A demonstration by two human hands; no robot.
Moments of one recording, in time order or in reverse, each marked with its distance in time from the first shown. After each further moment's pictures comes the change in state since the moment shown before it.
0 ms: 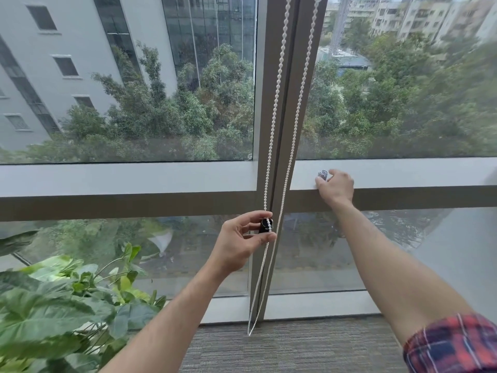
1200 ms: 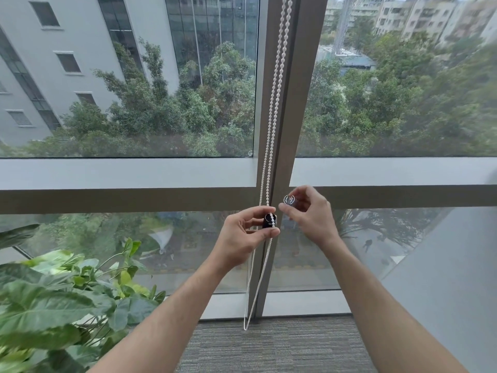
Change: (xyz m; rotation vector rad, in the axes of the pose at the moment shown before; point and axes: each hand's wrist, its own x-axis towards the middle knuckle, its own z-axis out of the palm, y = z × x) left_hand -0.002 0.008 0.009 0.024 0.006 0.000; right_hand -0.112 -0.009 -0.005 0.470 -0.274 -0.335
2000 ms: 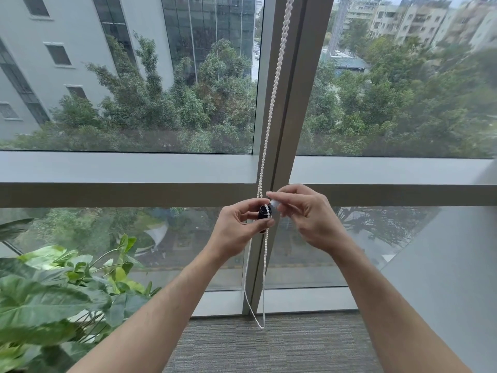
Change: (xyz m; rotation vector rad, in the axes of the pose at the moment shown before) left_hand 0.004 -0.002 -0.014 -0.049 -0.020 0.002; right_hand -0.029 -0.061 -0.012 -0.140 -0.258 -0.333
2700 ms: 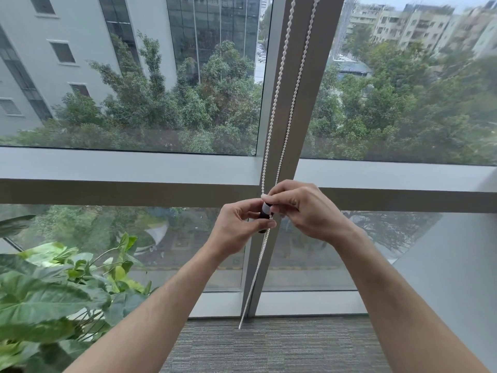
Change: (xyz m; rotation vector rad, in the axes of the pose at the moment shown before) left_hand 0.006 0.006 -0.004 -0.034 -0.062 0.041; right_hand 0.027 -0.021 -0.009 -0.231 -0.208 -0.115
